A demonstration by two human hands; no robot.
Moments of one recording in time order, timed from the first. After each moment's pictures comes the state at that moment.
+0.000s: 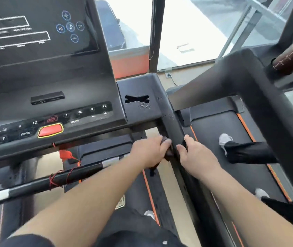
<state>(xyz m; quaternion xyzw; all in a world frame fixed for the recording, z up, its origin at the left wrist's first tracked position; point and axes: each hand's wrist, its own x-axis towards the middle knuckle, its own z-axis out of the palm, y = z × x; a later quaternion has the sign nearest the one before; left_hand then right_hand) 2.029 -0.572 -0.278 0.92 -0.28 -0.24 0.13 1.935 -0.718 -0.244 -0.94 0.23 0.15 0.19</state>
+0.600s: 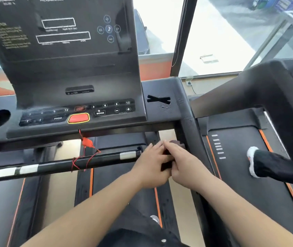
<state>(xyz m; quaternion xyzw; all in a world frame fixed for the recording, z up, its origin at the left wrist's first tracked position) 1.981 -0.509 -0.288 0.87 -0.35 -0.16 0.30 1.935 -0.669 -0.255 -0.95 -0.05 0.10 0.30</state>
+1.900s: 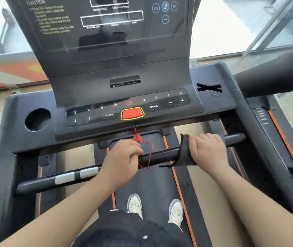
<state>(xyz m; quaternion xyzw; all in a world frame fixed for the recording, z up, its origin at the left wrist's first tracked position) 2.039 -0.228 -0.291 0.90 -0.23 -0.08 0.35 1.993 -0.524 -0.312 -1.00 0.07 -0.04 -0.05</state>
